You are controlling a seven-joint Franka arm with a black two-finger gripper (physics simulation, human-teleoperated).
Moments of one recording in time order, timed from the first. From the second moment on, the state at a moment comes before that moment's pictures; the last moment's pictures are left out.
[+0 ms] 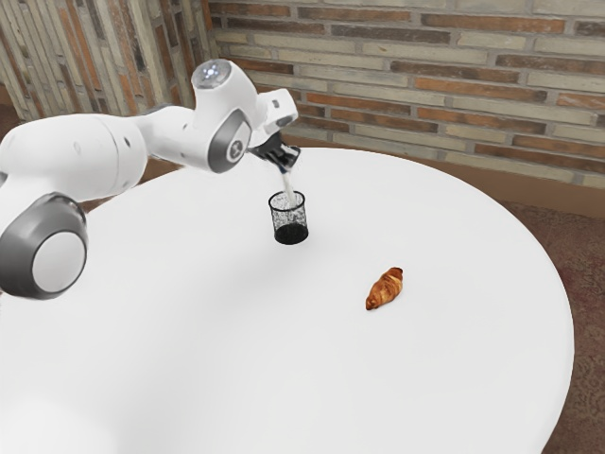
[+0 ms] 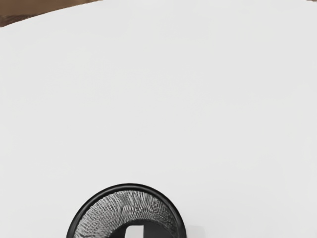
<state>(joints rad) -0.06 0.66 0.07 -1.32 0.01 2.57 0.02</state>
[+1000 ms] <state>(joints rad) 0.21 0.95 -0.07 -1.10 0.00 2.82 0.10</state>
